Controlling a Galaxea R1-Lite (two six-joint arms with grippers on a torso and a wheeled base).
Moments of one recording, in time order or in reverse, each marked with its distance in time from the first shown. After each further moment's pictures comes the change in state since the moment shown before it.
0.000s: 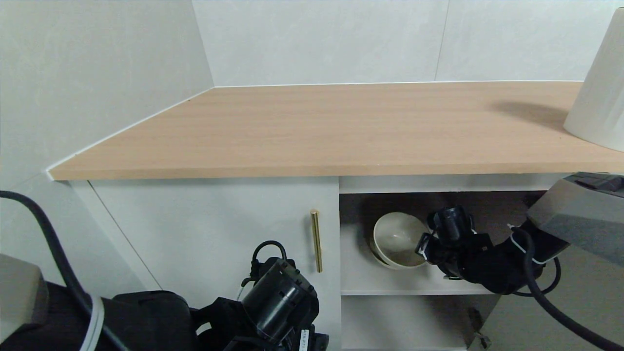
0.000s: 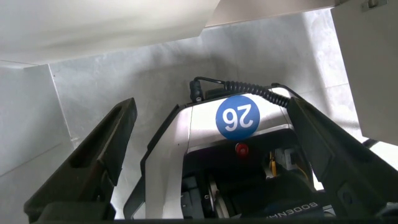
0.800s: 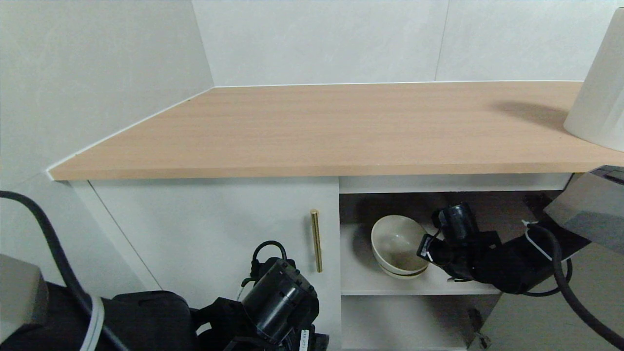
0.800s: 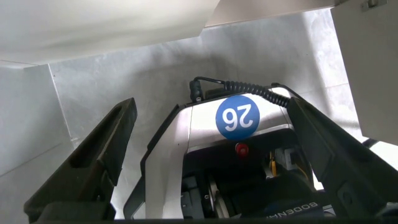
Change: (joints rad) left arm 0.000 0.000 0.000 0.000 0.000 0.000; right arm 0.011 -0.071 0.031 0.070 0.072 -0.003
